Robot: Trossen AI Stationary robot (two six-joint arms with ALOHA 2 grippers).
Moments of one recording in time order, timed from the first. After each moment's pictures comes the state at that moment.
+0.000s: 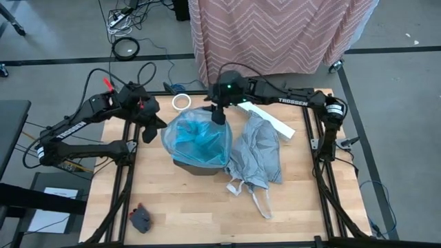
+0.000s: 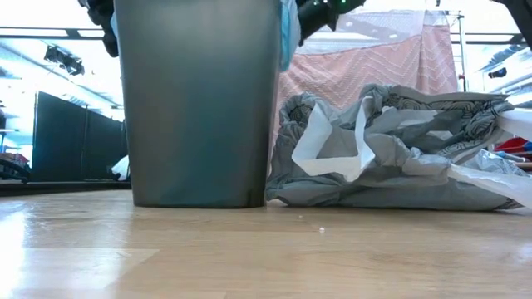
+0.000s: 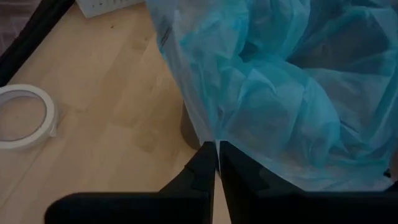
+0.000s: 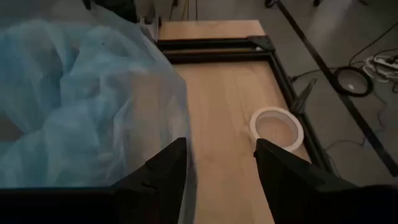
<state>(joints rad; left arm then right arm) 0.50 0.88 1.10 -1.07 0.30 -0.01 -0.31 1.85 1.71 -0.39 -0.15 -0.15</state>
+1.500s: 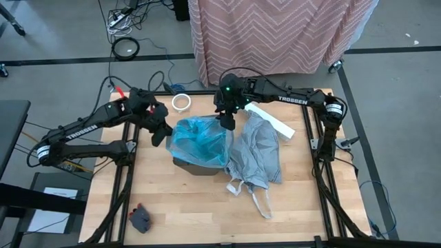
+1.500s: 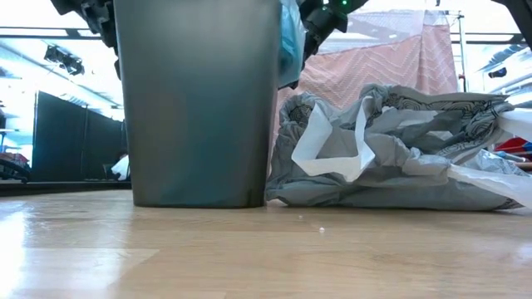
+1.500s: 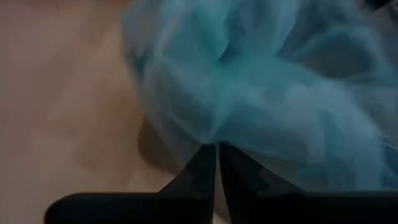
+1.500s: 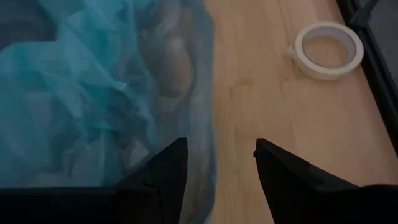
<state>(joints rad) 0.50 0.87 0.86 -0.78 0.48 -0.16 -0.34 1.86 1.71 -0.70 -0.27 -0.14</state>
